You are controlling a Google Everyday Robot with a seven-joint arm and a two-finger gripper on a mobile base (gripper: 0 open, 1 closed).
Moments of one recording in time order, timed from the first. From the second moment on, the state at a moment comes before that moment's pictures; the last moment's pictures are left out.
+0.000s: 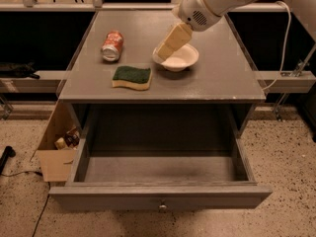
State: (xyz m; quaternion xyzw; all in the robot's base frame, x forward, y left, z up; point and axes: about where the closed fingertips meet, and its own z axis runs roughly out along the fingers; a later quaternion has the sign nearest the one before) arm 0.651 -0.026 0.964 -0.58 0.72 0.13 0.37
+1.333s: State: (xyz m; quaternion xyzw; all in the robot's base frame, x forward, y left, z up) arm 0.661 0.065 0.860 -0.63 0.70 0.17 0.28
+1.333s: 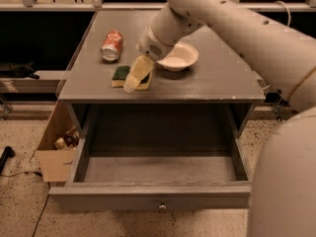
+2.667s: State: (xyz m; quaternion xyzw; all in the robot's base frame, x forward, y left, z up) arm 0.663 0.102 0.841 -0.66 0.69 0.17 0.26
